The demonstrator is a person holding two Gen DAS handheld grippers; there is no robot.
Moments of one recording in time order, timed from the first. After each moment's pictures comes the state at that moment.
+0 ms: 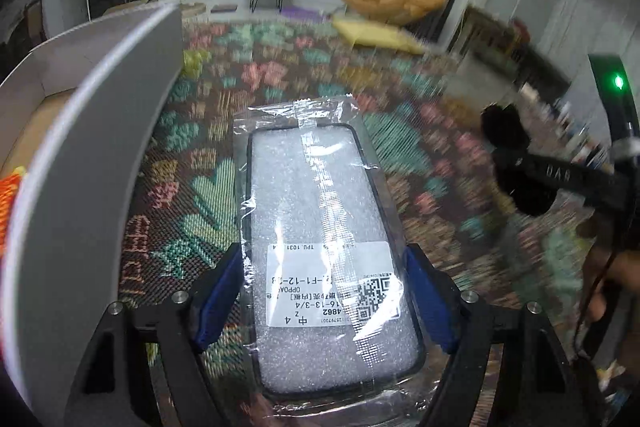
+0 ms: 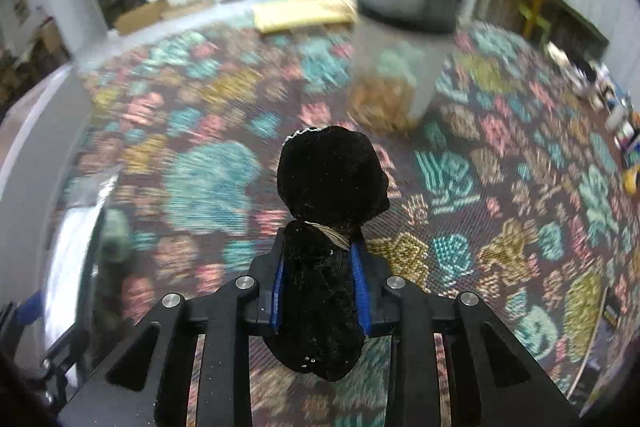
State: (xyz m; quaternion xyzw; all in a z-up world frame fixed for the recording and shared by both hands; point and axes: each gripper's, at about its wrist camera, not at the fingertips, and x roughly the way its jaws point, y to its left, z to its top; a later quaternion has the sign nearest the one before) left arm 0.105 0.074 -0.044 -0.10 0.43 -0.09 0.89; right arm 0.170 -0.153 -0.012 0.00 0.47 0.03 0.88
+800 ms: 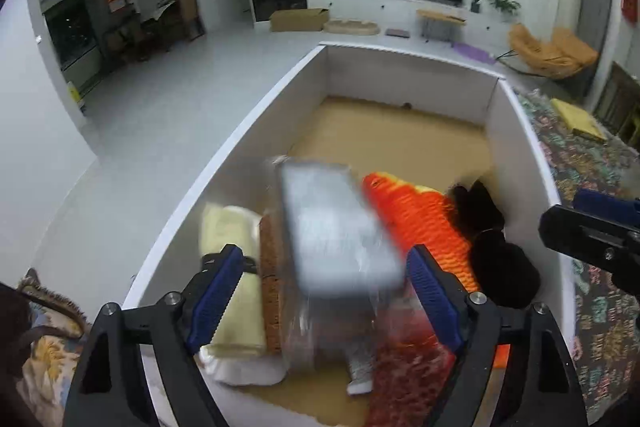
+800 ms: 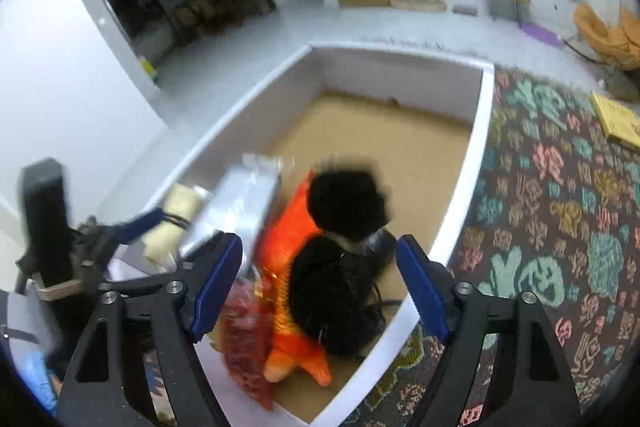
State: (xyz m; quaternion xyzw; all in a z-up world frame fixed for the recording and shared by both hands) left arm 0.028 0.325 0.007 -0.06 0.42 0.21 0.88; right arm 0.107 0.179 0.031 -0.02 0.47 0.36 0.80
